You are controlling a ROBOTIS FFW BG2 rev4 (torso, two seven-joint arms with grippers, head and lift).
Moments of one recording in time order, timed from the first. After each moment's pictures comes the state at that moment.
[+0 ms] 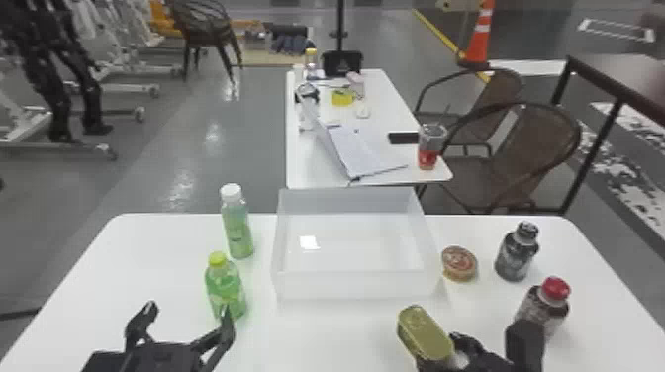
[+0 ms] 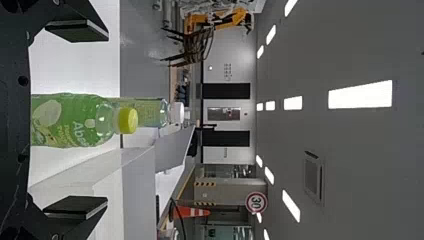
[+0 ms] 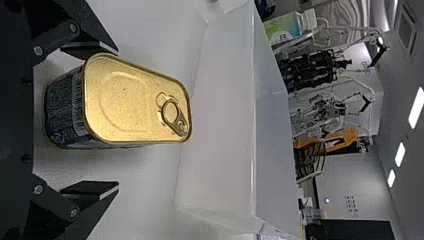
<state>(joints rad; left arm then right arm) 0.41 0.07 -0.02 -1.80 0.04 -0.26 0.03 0.16 -0.13 -0.01 -1.50 -0.07 0.16 0.63</state>
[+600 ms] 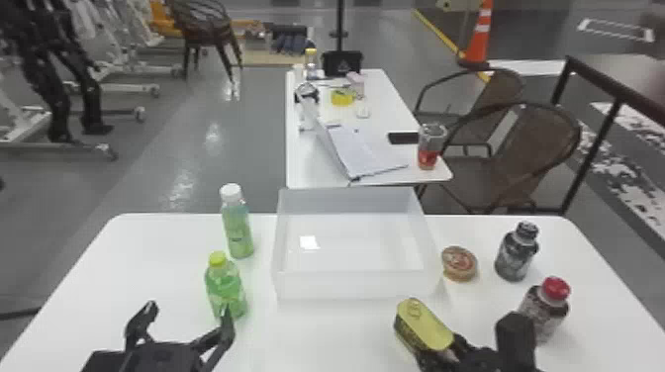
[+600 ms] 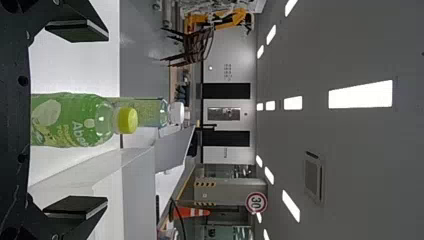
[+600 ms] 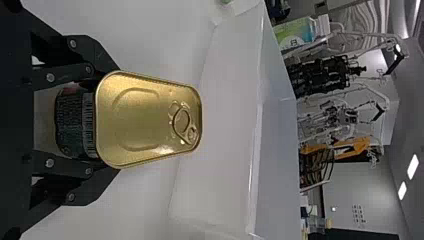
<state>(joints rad) 0.41 0.07 -0.02 -1.80 0.04 -0.26 0.02 0.15 -0.13 0.01 -1.54 -0.01 0.19 0.63</state>
